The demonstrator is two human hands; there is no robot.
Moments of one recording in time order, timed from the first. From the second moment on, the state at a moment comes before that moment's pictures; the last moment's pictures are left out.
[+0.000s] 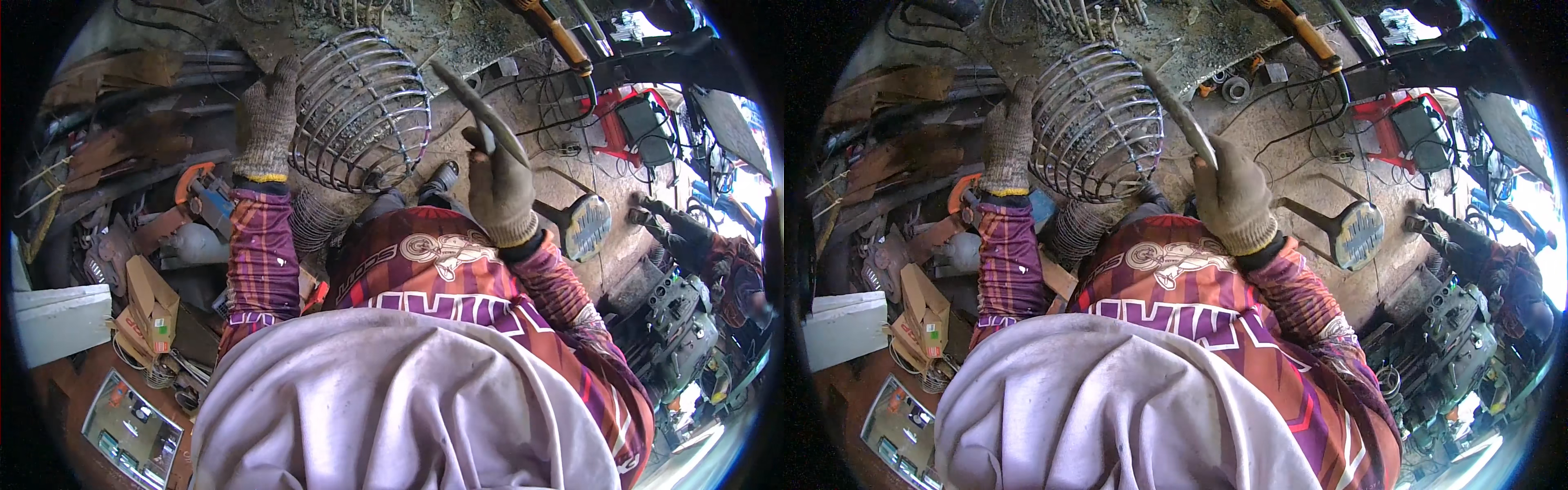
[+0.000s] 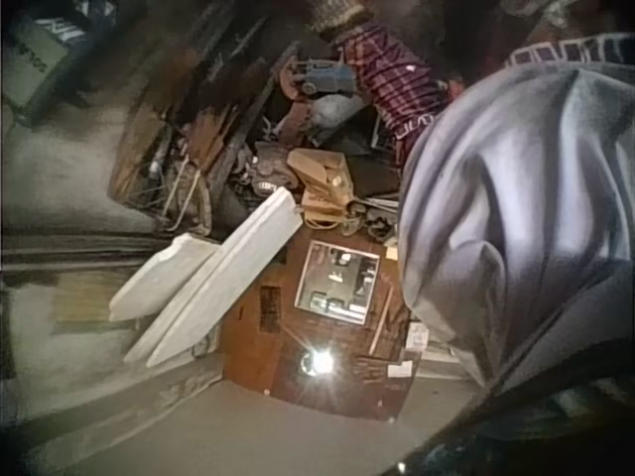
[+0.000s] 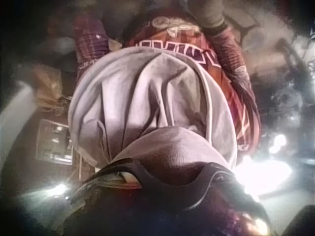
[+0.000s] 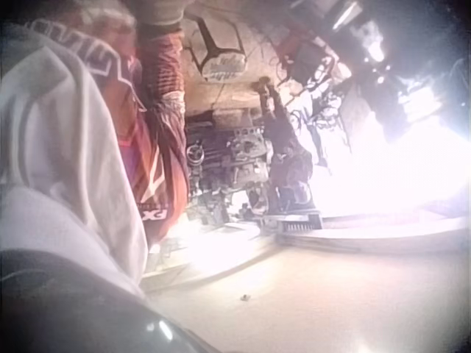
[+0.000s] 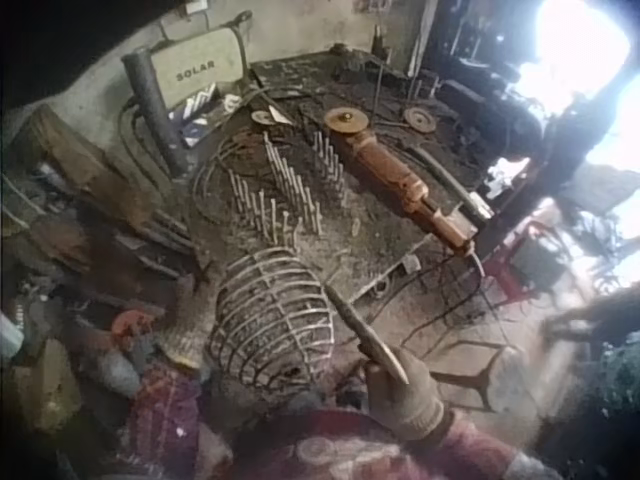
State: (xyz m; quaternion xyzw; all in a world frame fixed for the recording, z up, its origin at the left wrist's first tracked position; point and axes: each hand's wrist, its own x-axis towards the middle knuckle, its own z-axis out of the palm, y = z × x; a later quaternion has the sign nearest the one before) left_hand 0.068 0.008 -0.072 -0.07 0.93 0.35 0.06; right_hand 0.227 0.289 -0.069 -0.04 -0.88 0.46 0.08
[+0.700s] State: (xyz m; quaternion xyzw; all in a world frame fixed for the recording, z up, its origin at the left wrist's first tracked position) left_hand 0.078 0.016 -0.067 -0.11 0.93 0.35 0.03; right_hand 0.230 0.281 -0.064 -0.11 -0.87 0.48 0.00
